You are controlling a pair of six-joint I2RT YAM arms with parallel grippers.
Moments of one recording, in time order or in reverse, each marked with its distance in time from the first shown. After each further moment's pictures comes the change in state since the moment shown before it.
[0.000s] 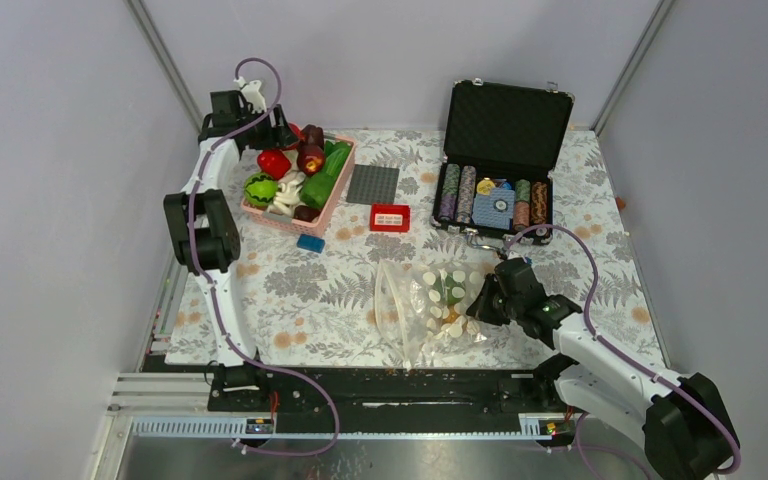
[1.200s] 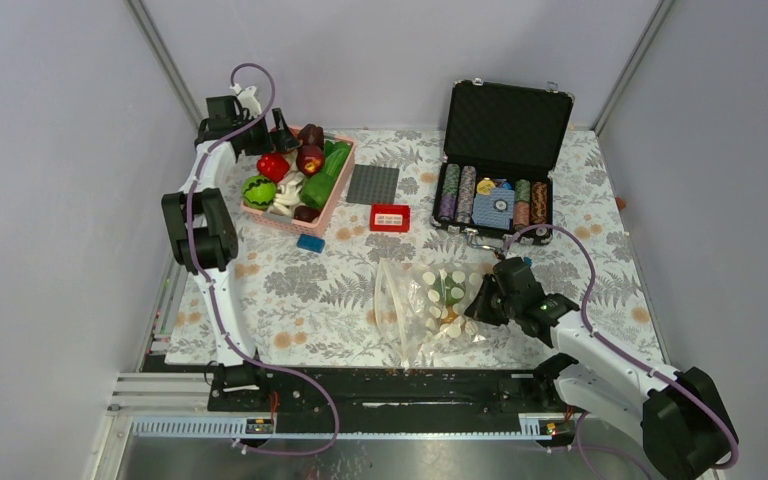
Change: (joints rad) left arm 0.029 0.019 -0.019 0.001 0.061 -0.031; right arm 0.000 0.028 0.000 0.019 -0.019 0.000
